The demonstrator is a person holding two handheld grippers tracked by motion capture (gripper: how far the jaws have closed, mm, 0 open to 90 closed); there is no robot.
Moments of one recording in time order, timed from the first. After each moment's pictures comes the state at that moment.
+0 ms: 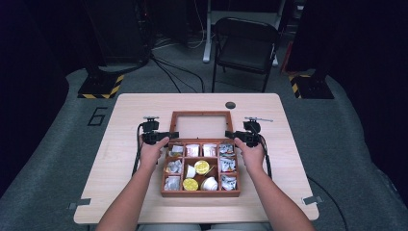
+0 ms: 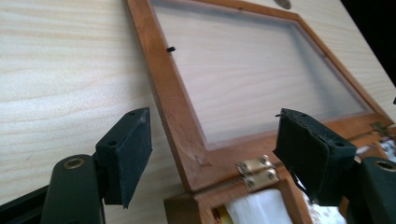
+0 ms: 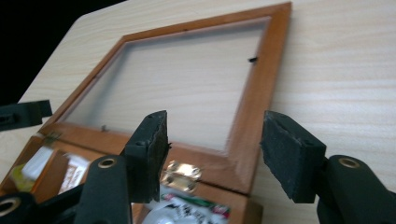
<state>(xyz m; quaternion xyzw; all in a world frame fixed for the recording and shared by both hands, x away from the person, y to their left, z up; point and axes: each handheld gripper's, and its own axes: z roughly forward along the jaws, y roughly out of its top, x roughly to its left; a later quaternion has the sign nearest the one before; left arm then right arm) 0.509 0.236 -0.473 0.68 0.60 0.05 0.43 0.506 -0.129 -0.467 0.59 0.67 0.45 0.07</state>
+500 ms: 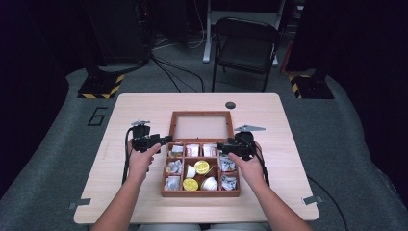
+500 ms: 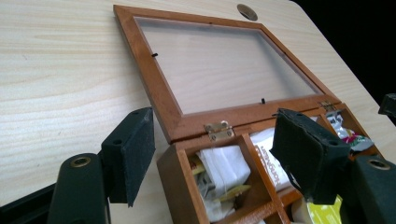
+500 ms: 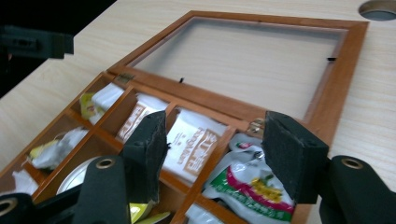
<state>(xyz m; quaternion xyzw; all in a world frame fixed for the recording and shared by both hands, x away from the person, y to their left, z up) 0.463 0.253 -0.447 0.69 0.56 0.08 0.46 0.449 -0.101 -0.444 0.47 0.75 0.45 0.11</state>
